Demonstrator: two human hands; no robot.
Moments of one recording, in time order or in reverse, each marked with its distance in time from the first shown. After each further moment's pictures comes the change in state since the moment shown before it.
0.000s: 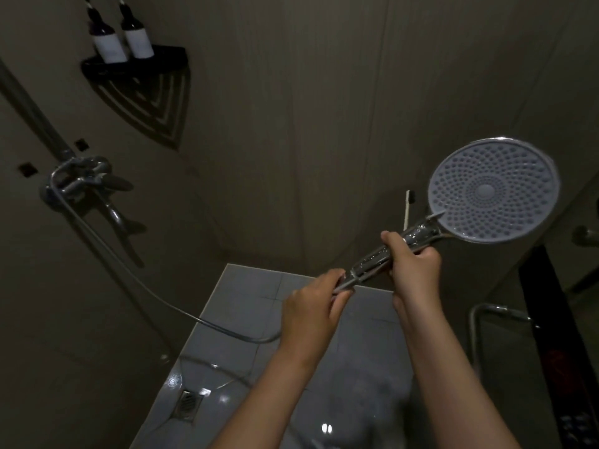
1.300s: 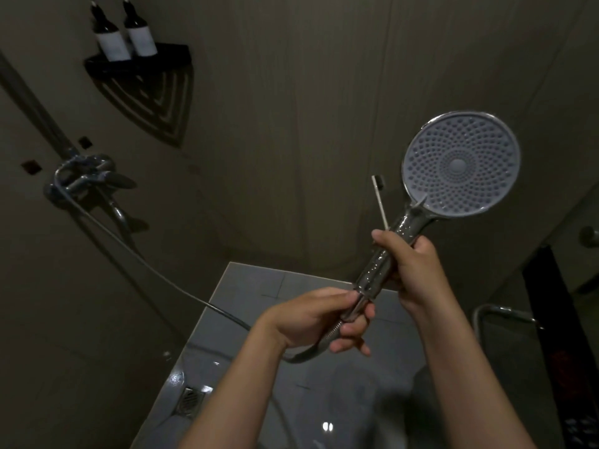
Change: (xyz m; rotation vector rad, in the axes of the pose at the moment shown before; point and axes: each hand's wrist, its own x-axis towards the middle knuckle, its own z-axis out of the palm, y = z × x) left_hand 0.023 -0.004 -0.024 -1.525 -1.168 -0.341; right_hand -0.011 -0.021 -0.004 -0.036 -0.363 0.043
